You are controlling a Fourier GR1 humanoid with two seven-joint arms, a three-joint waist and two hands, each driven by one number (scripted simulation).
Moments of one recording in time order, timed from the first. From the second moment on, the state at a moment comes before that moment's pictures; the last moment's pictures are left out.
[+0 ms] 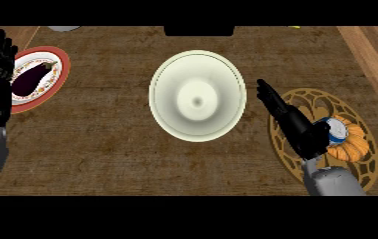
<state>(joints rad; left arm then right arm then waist) -0.27 0.61 -0.01 -1.39 0.21 0.30 -0.16 -0.15 -0.27 0.23 -1.53 -0.13 0.09 0.07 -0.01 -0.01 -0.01</state>
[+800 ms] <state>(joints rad) -0.22 0.51 0.02 -1.45 0.35 0.22 -0.10 -0.14 -0.26 0.17 -1.79 0.30 -0.32 0.00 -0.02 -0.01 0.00</state>
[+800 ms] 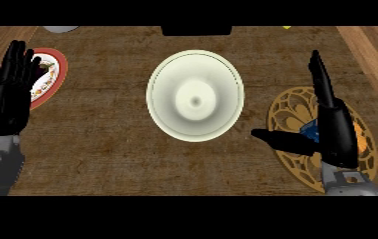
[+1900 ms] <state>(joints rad) -0.21 0.48 0.04 -1.47 0.34 0.19 -0.08 0.04 -0.76 0.03 -2.36 0.22 0.38 0.91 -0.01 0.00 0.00</state>
